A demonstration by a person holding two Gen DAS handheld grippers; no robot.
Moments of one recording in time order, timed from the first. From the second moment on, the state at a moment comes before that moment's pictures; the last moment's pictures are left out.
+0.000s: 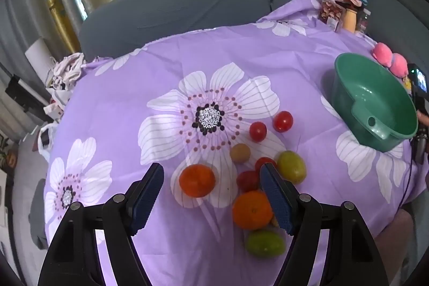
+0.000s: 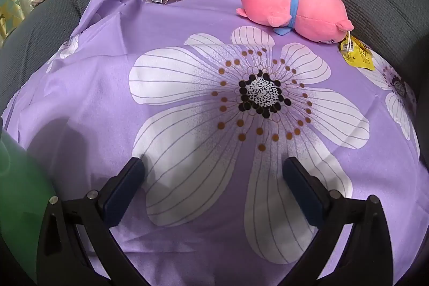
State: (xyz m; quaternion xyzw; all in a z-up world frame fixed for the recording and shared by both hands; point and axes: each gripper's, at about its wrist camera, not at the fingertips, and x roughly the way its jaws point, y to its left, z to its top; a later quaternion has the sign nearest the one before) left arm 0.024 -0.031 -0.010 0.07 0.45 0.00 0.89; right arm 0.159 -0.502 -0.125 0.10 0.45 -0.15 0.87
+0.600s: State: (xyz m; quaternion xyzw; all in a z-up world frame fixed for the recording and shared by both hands) left arm 0.011 -0.035 0.012 0.06 0.43 -0.02 0.90; right arm 0.044 -0.419 0.015 0.01 0.31 -0.15 0.94
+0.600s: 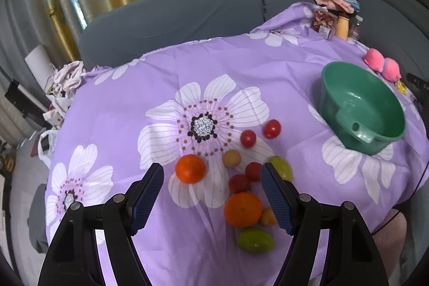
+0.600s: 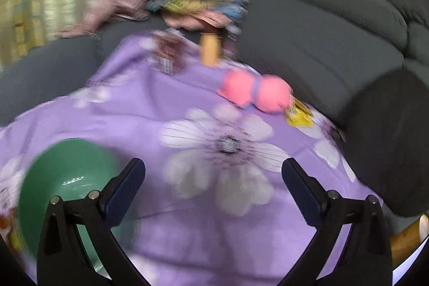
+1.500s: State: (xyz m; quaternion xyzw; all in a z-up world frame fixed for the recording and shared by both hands) left arm -0.019 0.013 -0.004 -0.03 0.46 -0.05 0.88; right arm -0.027 -0.151 -0.013 -0.09 0.38 0.18 0.90
